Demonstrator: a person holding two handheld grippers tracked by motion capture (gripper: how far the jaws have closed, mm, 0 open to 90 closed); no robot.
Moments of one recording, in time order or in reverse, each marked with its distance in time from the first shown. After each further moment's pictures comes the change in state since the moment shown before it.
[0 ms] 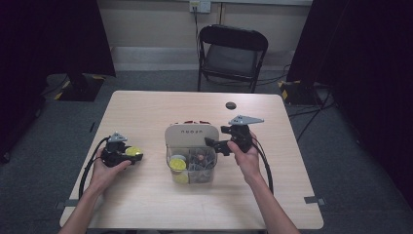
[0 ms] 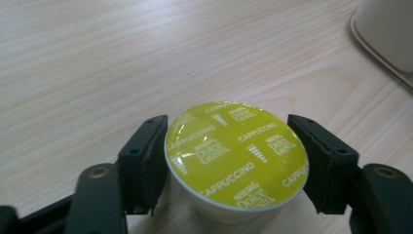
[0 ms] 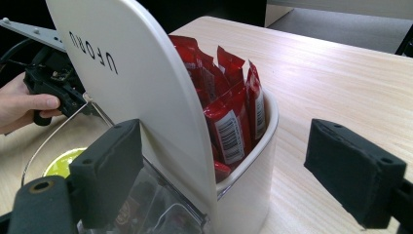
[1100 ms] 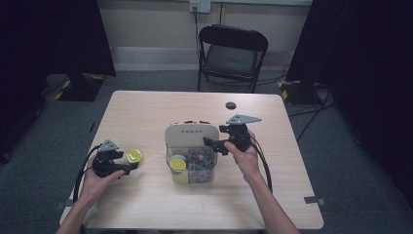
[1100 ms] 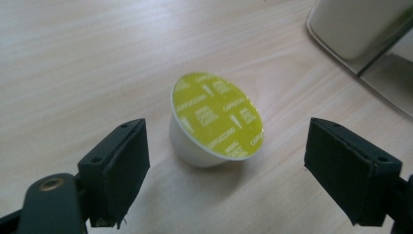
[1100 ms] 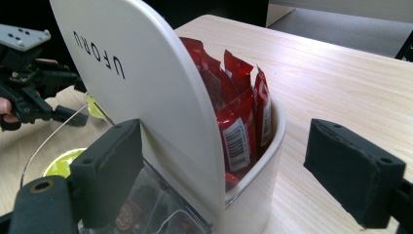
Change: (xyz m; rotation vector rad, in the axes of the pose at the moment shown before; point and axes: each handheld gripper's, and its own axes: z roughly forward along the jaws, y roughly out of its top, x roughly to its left) left arm -0.017 -0.024 -0.035 -0.035 -0.006 -0.009; right arm 0.003 0.004 0.003 0.011 0.001 -0.024
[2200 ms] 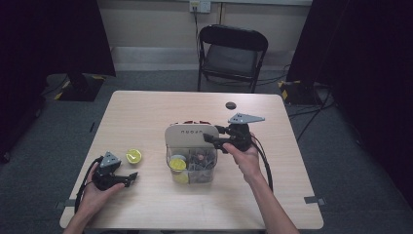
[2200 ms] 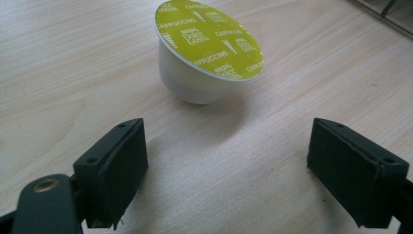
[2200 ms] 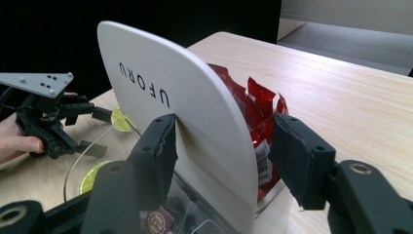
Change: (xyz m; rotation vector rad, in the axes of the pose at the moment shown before) left arm -0.014 -0.030 0.001 -0.005 0.086 0.071; right arm 0.010 0.009 -0.012 -0.054 0.048 0.004
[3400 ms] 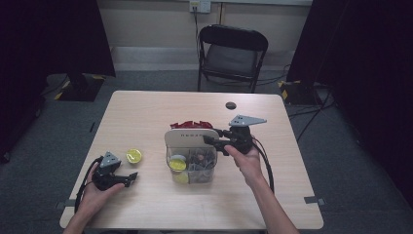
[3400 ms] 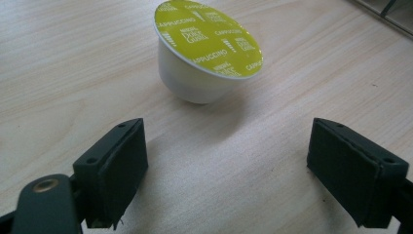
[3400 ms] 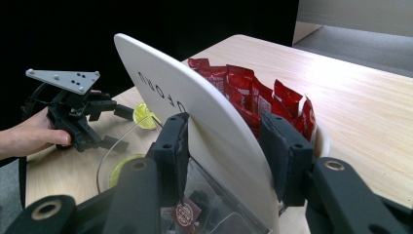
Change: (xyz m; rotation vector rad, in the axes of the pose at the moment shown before) left arm 0.000 0.000 0.000 0.000 -0.001 0.000; right arm 0.009 0.000 -0.009 -0.007 0.060 -0.017
